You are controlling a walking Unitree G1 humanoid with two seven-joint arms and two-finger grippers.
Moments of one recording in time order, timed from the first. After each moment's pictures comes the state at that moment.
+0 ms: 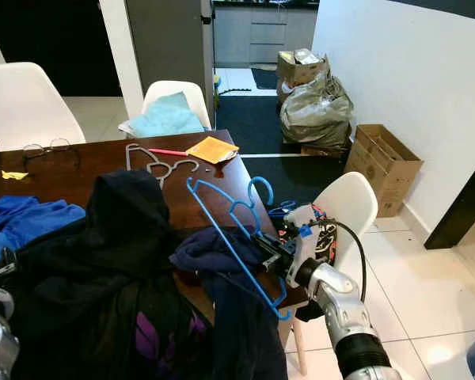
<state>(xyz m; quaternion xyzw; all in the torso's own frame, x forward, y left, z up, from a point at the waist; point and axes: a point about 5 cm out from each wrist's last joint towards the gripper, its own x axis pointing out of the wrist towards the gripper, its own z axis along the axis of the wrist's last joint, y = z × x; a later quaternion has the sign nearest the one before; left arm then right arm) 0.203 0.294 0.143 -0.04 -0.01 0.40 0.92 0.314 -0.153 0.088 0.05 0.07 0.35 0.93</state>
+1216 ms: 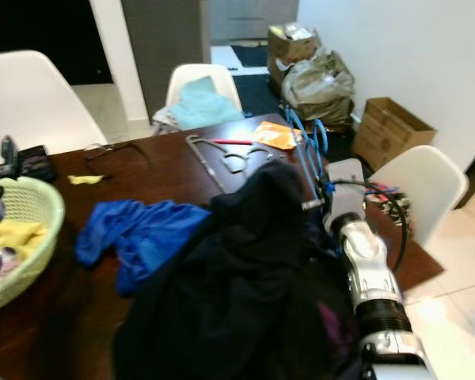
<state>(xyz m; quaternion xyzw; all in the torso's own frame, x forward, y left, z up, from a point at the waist) 0.239 0.289 0.248 0.01 -0.15 0.30 0.94 0.354 -0.205 0.158 -0.15 -0.05 0.08 0.98</state>
